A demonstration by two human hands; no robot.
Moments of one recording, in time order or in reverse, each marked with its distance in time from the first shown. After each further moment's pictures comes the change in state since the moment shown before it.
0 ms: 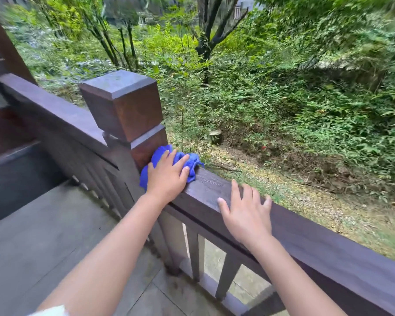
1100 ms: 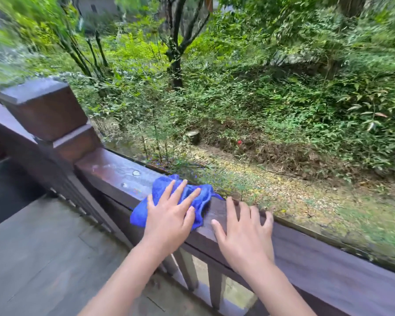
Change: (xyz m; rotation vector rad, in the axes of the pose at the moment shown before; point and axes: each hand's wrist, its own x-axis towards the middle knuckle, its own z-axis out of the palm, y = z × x) left_hand -0.148 0.220 0.028 0.025 -0.045 0.210; right_hand -0.113 0.184 -0.039 -0.069 0.074 0.063
